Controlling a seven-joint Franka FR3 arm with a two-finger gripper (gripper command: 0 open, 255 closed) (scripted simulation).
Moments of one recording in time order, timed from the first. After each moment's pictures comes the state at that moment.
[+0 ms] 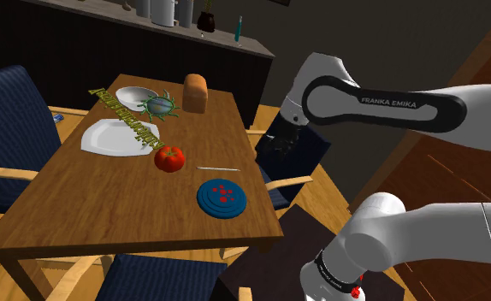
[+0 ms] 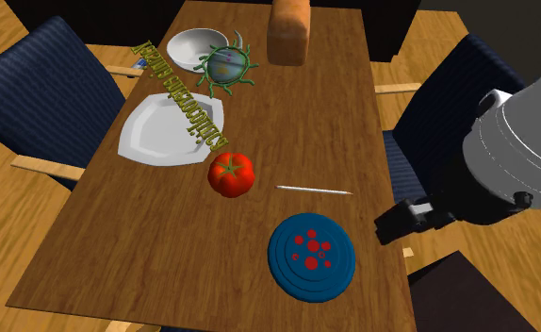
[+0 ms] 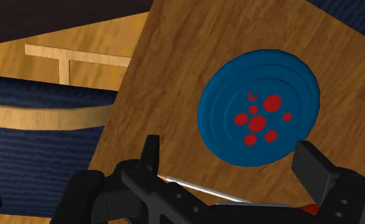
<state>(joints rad) -0.01 -0.76 0.02 -2.66 0.13 1.96 0.19</state>
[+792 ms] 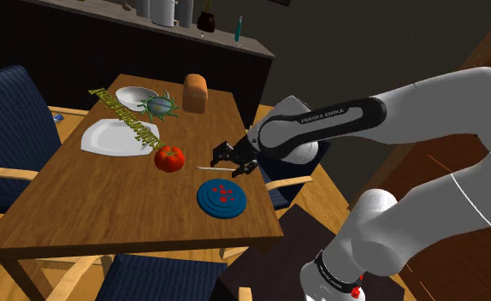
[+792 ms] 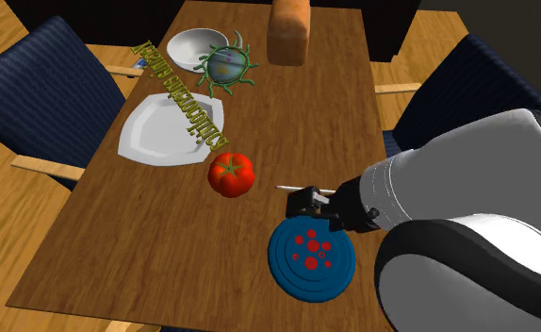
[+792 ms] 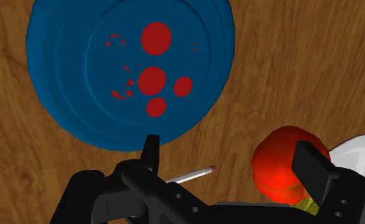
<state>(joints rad) 0.19 -0.43 0.04 -2.79 0.63 2.76 0.35</state>
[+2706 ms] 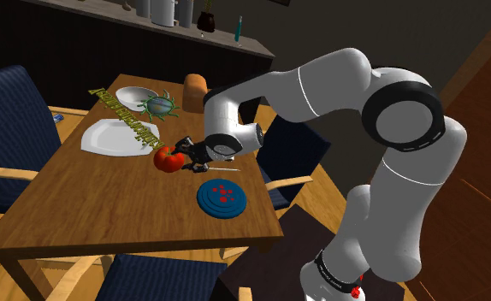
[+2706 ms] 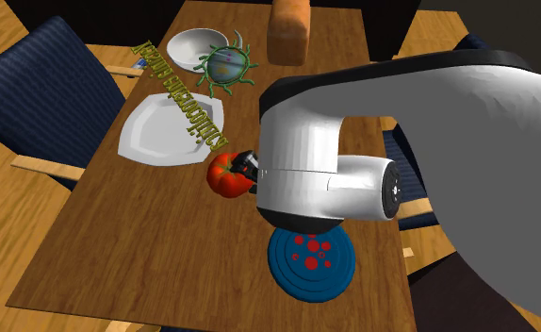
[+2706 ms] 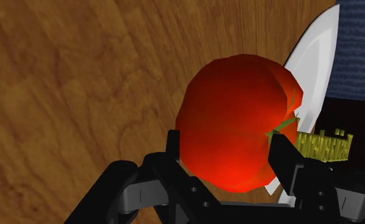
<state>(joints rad) 0.59 0.21 -0.26 -2.17 2.37 3.02 -0.87</state>
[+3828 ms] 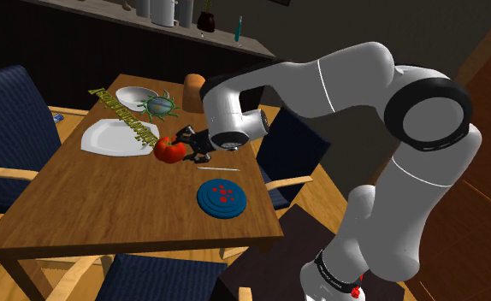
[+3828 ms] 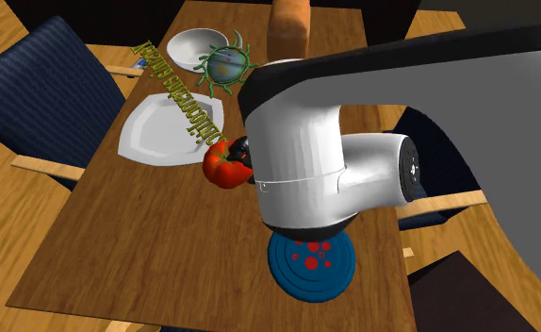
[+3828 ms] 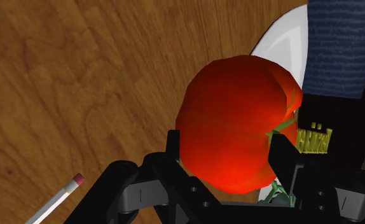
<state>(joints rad) 0.54 0.12 -0.17 -2.20 2.10 3.10 -0.60</state>
